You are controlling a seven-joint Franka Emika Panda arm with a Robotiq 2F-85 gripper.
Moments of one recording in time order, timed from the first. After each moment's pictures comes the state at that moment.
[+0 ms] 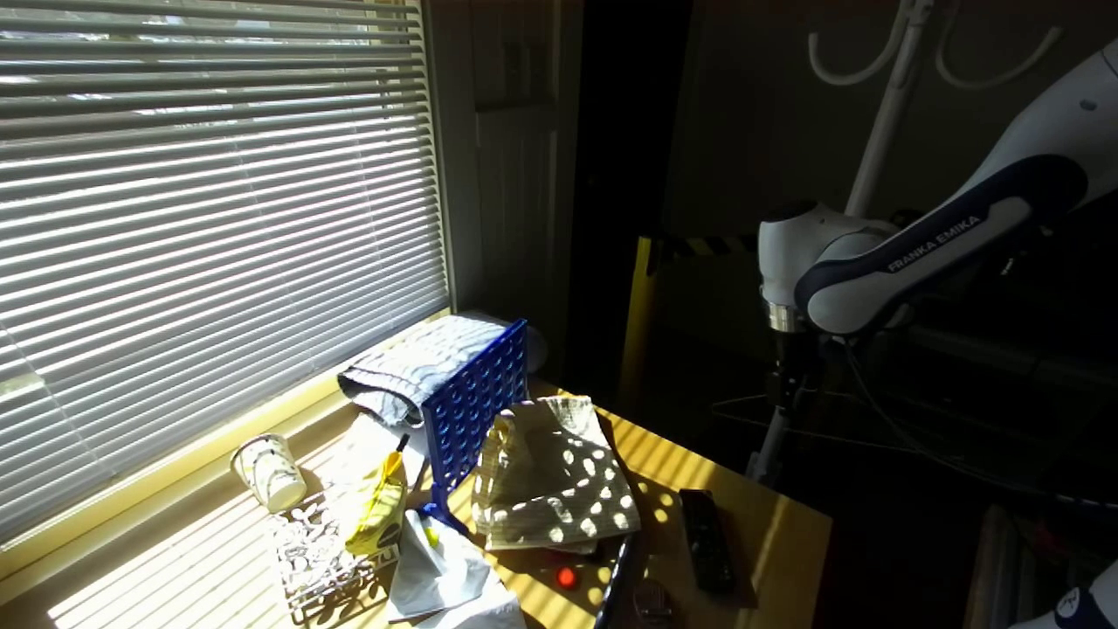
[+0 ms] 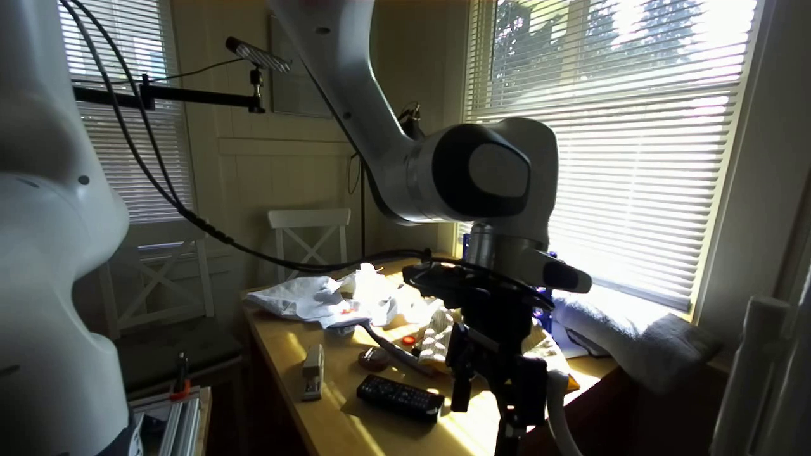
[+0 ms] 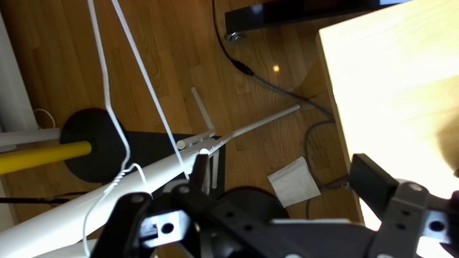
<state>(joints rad) -0.11 0.02 -0.10 -2.48 -0.34 2.26 0.17</state>
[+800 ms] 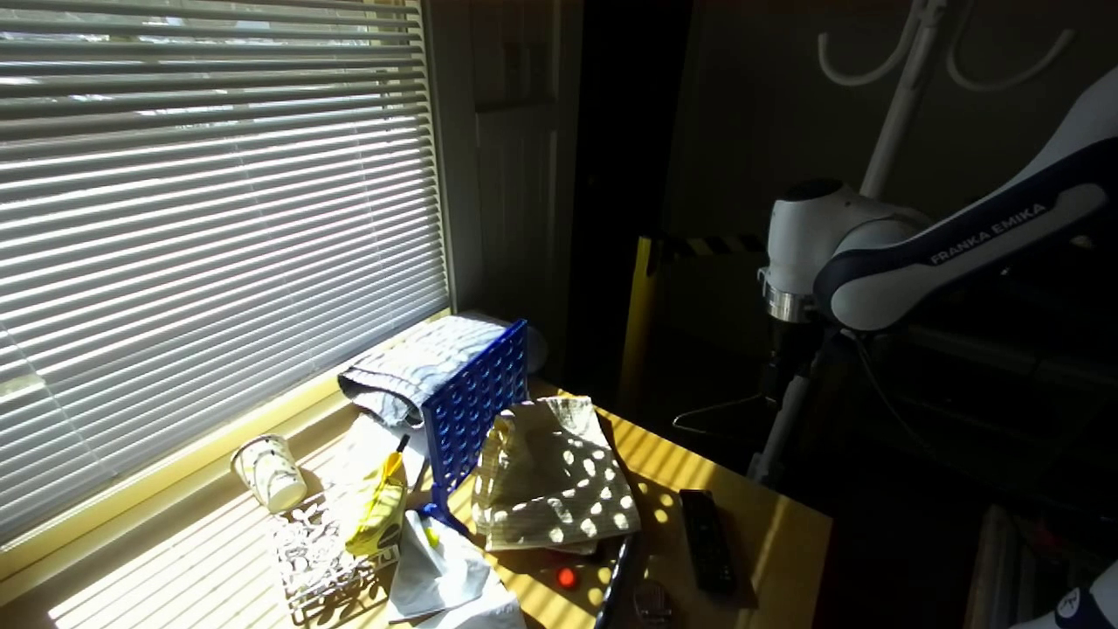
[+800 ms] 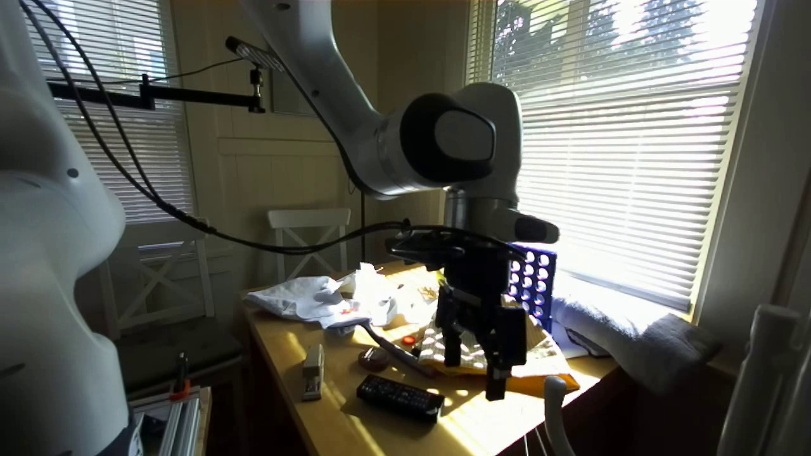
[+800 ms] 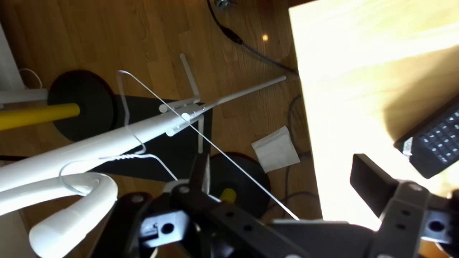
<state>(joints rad) -0.07 -0.12 -0.06 -2.54 -0.32 2.31 0.18</state>
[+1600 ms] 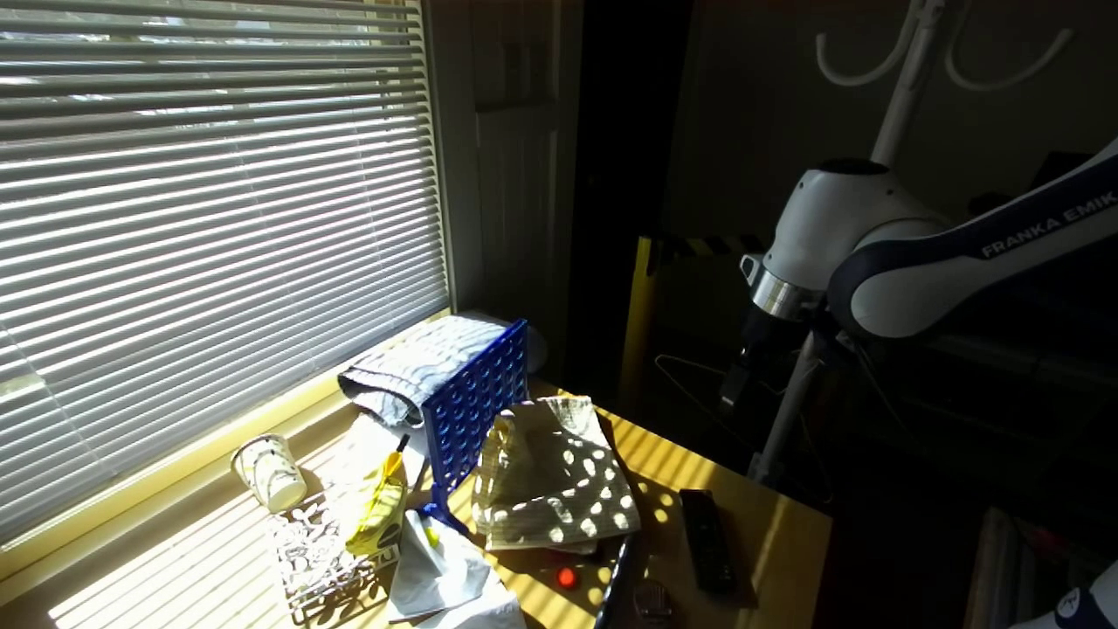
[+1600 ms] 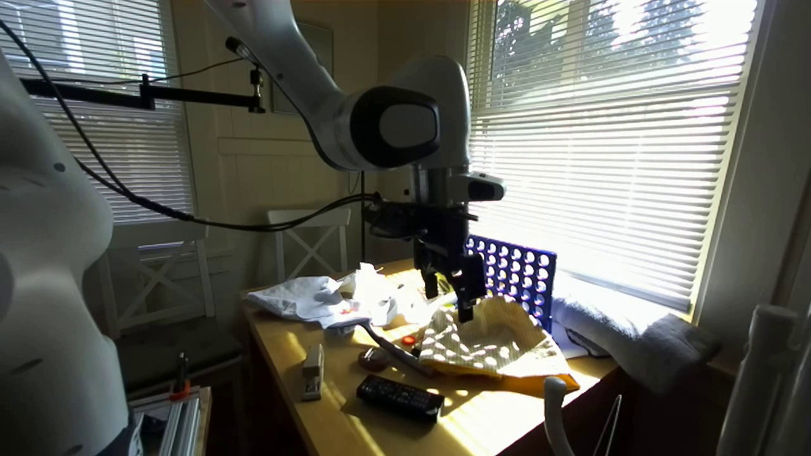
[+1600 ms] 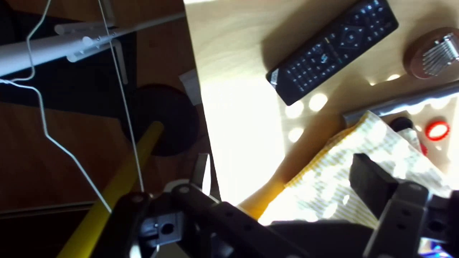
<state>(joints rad) 0.05 -0.24 0.01 -2.62 -0.05 2.51 0.08</state>
